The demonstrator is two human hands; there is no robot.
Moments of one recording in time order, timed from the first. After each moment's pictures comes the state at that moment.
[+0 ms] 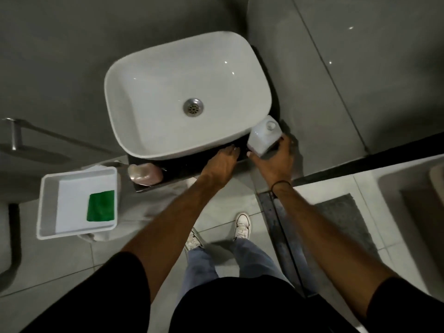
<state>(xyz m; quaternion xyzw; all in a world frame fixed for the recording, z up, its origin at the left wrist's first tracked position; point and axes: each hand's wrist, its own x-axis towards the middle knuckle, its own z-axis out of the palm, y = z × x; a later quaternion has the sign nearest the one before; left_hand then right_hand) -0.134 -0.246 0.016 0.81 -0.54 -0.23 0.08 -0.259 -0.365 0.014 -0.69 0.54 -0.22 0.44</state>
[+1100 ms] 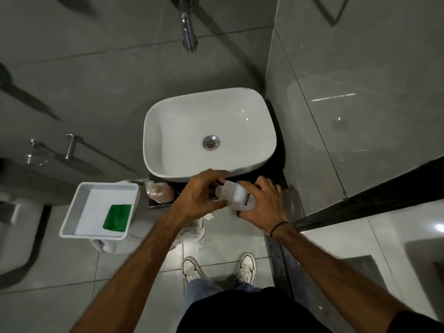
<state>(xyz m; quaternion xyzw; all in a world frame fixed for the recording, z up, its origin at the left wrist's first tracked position) -0.142 -0.185 0.136 0.80 -0.43 -0.21 0.36 -0.277 -0.351 0.061 -0.95 0.22 -0.06 0.20</state>
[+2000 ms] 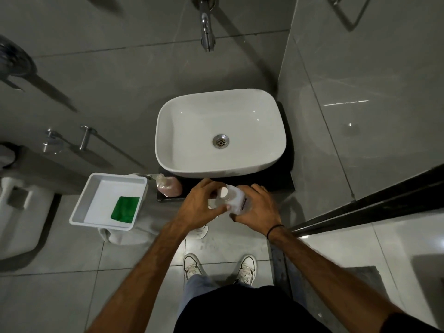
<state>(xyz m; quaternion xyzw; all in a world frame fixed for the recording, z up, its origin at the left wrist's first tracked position) -0.160 -0.152 0.112 0.85 -0.36 -0.18 0.34 -0.273 -0.326 0.065 -0.92 0.18 -0.04 0.34</state>
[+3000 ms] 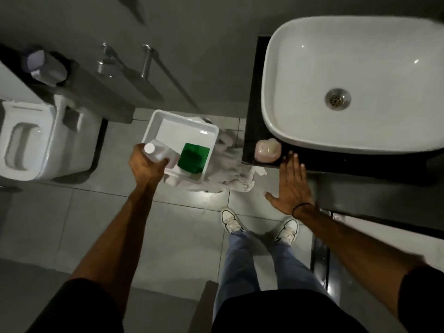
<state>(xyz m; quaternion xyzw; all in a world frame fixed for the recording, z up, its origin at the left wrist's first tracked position) 0.037 0.198 -0.010 0.92 0.19 -0.04 0.34 -0.150 -0.157 -0.060 -0.97 0.10 0.20 0.06</state>
